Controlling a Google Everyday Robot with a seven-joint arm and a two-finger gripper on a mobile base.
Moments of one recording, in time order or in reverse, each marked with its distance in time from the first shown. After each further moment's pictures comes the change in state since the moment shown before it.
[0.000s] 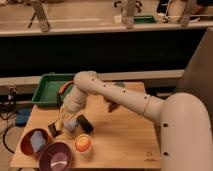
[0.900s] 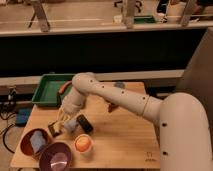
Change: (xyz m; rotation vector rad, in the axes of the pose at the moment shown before) arm -0.007 0.001 0.009 -0.009 -0.009 -0.058
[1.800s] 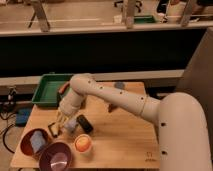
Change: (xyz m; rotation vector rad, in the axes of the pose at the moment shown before) arm -0.010 -0.001 0.007 -0.011 -0.014 -0.069
